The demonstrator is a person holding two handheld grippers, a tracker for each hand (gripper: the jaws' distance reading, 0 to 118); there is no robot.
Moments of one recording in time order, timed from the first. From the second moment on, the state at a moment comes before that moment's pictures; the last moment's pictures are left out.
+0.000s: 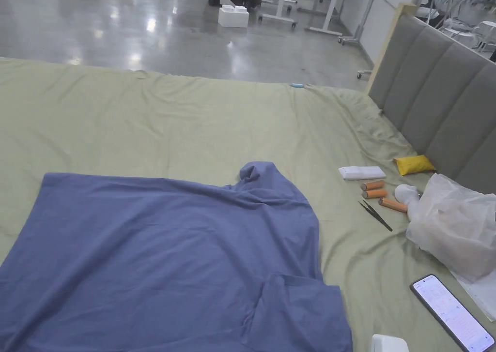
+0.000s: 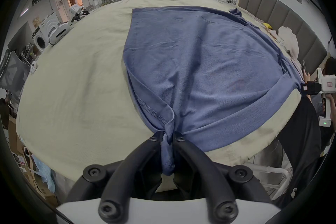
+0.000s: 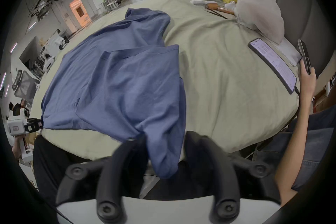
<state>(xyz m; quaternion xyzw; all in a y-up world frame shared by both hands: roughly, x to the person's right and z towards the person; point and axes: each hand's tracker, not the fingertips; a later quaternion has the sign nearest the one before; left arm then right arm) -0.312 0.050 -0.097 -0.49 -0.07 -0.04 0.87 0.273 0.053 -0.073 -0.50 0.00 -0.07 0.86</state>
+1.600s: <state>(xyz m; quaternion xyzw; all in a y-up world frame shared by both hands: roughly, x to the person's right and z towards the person) -0.221 0.281 0.028 0.00 0.03 -0.04 1.00 0.166 0.242 -0.019 -0.09 0.07 0.00 0.99</state>
